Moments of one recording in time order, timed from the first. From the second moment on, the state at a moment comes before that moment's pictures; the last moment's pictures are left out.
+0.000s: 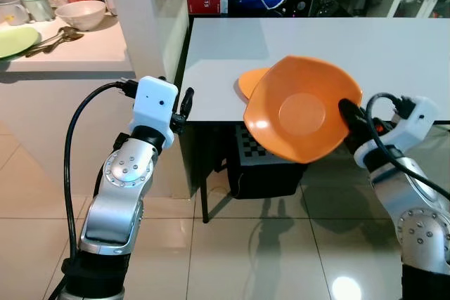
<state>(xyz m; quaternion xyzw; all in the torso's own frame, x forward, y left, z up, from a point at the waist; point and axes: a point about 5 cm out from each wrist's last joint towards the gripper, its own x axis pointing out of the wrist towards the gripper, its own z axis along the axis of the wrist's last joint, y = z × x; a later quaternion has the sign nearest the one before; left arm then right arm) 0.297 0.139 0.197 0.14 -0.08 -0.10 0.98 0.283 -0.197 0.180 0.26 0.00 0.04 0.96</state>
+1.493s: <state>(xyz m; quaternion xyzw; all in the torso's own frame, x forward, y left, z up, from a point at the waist) 0.293 0.138 0.193 0.13 -0.07 -0.11 0.98 0.306 -0.182 0.184 0.33 0.00 0.05 0.94</state>
